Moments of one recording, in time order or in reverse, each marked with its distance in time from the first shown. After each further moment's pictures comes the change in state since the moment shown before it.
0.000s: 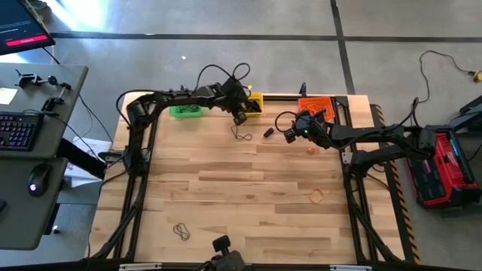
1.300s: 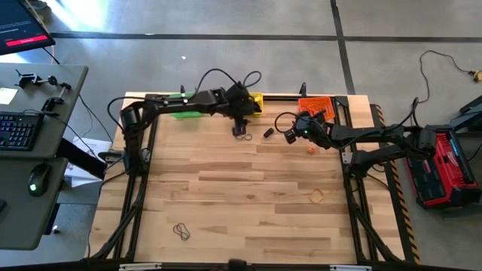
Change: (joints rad) left arm -0.149 -0.104 0.062 -0.136 -0.007 0.305; right arm 0.001 0.000 -0.001 -0.023 -0.001 0.000
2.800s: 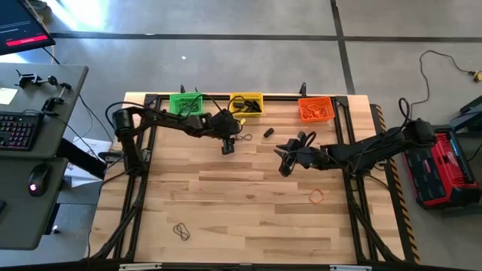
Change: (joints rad) left arm -0.062 -0.089 -0.551 0.472 -0.065 -0.176; right arm 0.476 0.000 -0.001 0.189 -0.016 -0.018
